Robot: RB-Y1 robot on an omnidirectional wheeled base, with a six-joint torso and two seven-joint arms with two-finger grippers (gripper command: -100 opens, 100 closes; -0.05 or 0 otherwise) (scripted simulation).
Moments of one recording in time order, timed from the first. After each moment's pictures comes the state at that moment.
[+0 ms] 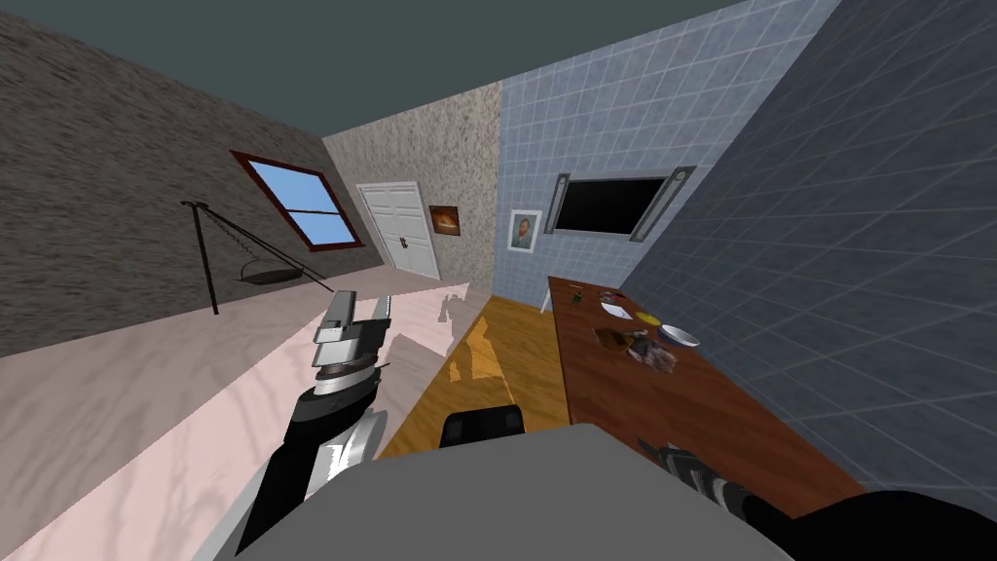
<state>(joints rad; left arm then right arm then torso) 0.54 0.04 0.02 -2.31 -0.07 -0.63 0.01 0.37 -0.98 0.58 -0.49 -0.15 -0.73 0.56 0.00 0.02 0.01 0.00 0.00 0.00</state>
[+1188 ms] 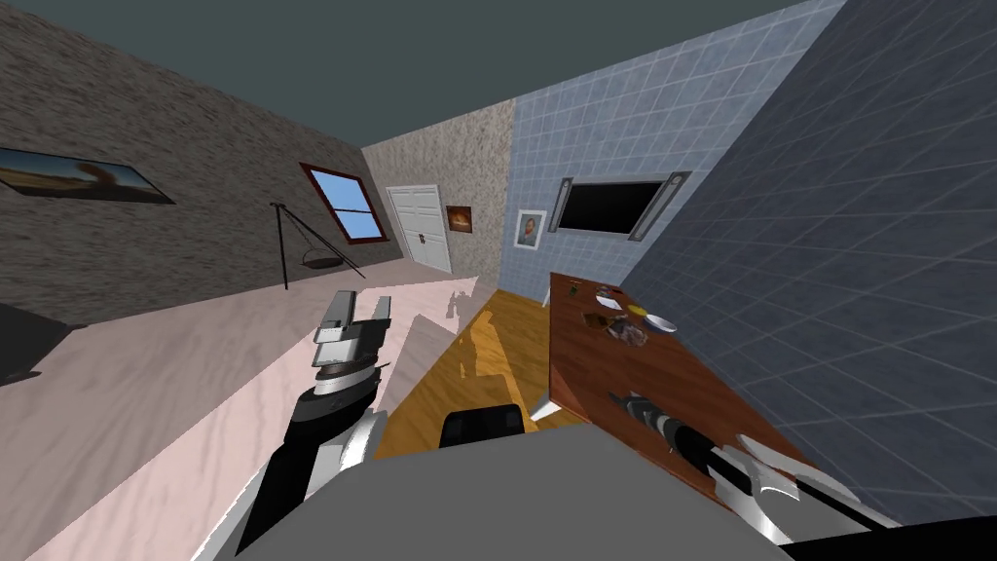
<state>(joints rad) 0.54 0.04 0.02 -2.31 -0.07 -0.63 0.01 0.17 -0.94 0.50 -0.43 -0.12 -0.72 0.68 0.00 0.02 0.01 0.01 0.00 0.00</state>
